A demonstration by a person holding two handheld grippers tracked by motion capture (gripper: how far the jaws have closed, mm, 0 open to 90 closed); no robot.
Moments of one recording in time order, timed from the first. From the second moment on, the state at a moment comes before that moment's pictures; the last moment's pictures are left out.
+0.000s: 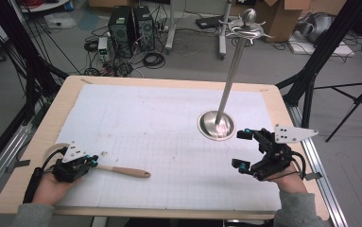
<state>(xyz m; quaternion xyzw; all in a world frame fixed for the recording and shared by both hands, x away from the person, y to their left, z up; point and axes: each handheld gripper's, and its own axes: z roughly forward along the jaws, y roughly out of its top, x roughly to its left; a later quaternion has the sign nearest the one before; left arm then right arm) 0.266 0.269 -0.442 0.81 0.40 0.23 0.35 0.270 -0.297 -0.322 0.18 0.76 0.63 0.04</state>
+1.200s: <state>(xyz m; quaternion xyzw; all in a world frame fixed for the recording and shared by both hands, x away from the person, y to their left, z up) 0.233 0.189 -0.434 0.86 0.25 0.14 0.42 0.271 -0.291 -0.321 0.18 0.76 0.63 0.04</state>
